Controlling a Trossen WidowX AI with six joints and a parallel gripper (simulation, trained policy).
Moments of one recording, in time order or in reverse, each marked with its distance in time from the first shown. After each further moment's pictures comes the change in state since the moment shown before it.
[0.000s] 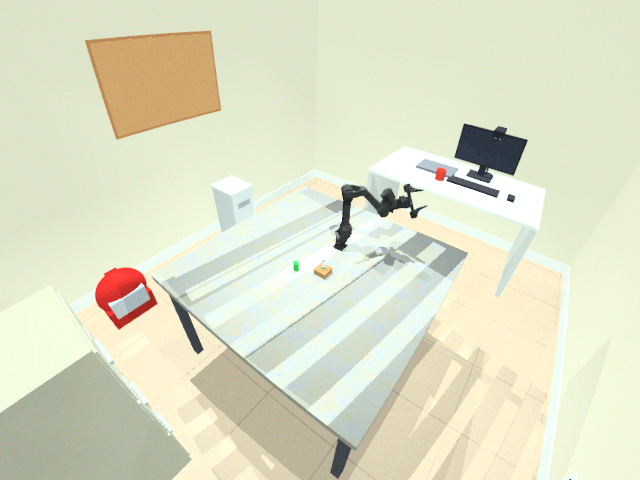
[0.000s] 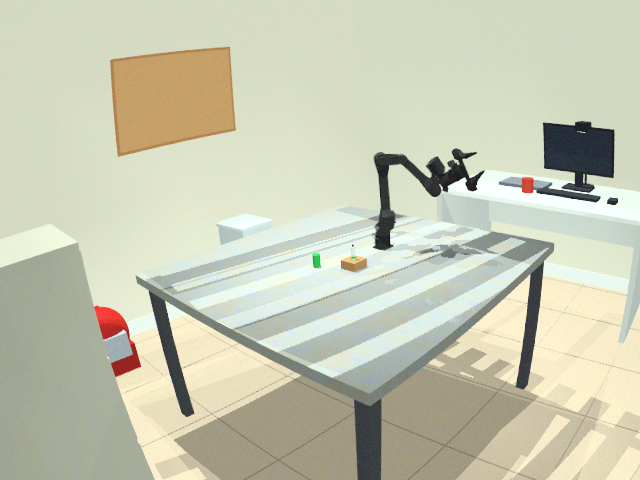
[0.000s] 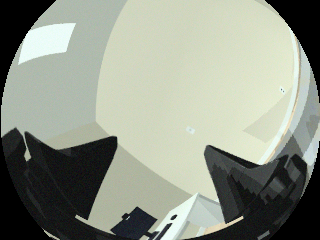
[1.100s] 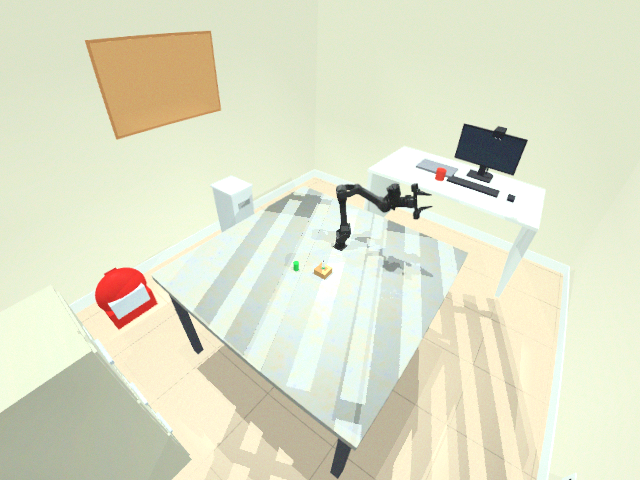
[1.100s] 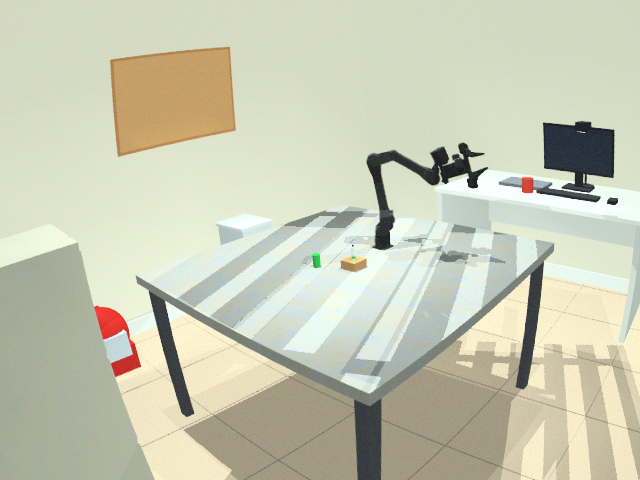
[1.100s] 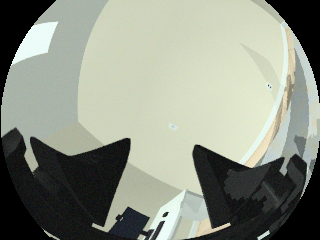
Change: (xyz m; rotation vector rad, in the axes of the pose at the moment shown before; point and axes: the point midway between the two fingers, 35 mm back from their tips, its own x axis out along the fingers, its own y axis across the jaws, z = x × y) arm 0.036 -0.010 0.037 0.003 0.039 -0.172
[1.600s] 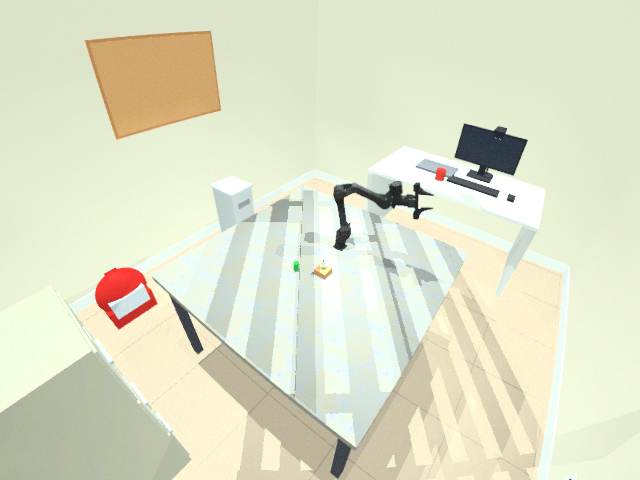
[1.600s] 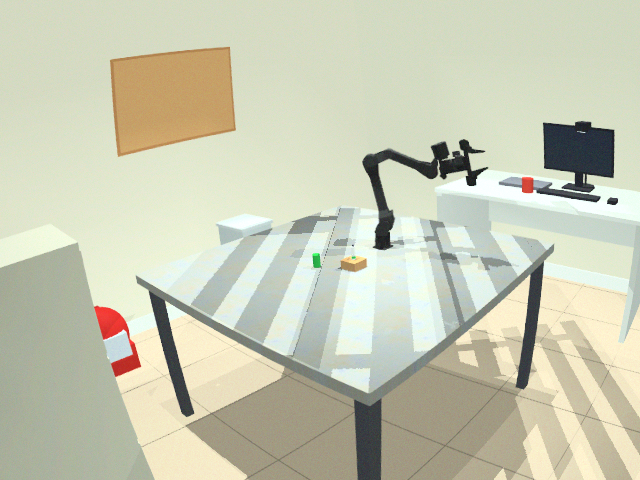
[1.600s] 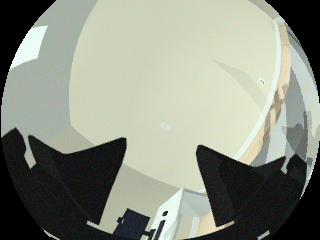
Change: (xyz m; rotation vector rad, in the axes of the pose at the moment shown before) arm 0.010 0.002 0.024 0.033 0.011 -0.085
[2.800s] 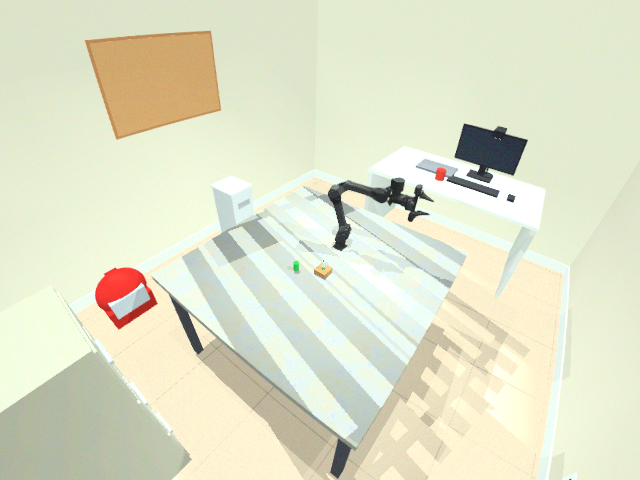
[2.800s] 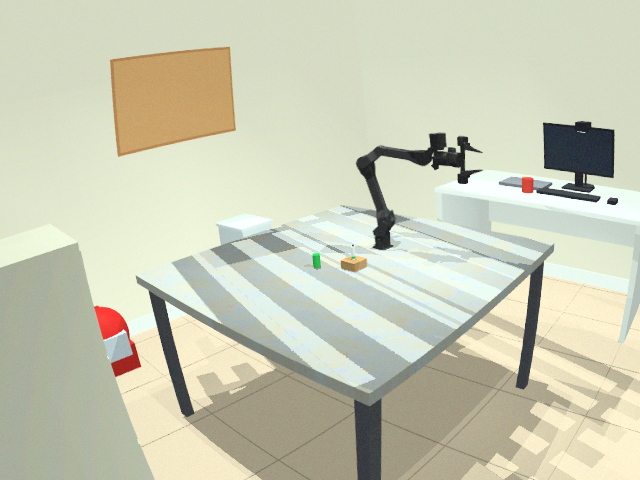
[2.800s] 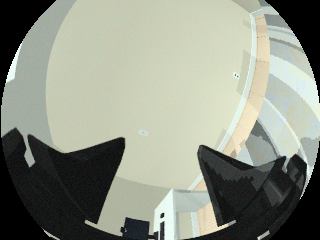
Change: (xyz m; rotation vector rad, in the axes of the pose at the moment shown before) arm 0.003 -0.007 0.071 0.082 -0.031 -0.237
